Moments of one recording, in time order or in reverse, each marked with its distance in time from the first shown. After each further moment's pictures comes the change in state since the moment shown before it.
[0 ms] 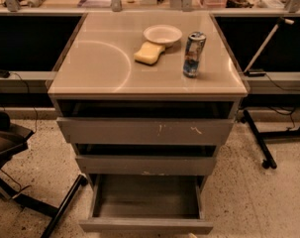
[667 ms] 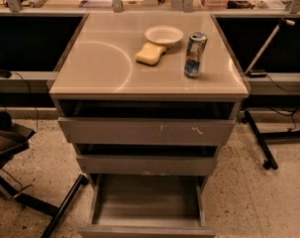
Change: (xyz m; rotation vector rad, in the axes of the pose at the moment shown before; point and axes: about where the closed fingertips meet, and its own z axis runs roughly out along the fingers) arm 0.027 0.017 -0.016 -0.028 0.064 0.027
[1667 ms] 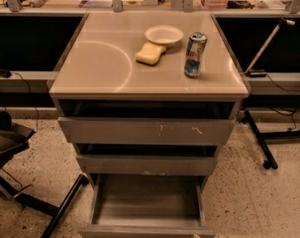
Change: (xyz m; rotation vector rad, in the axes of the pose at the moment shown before) arm -0.061 0.058 -0.077 0.097 0.086 -0.269
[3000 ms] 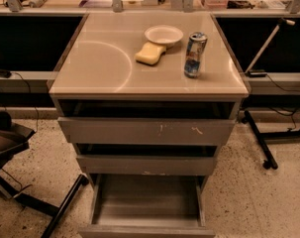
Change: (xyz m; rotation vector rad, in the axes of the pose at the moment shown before) arm 0.029 0.077 -0.077 -0.301 0.103 0.198
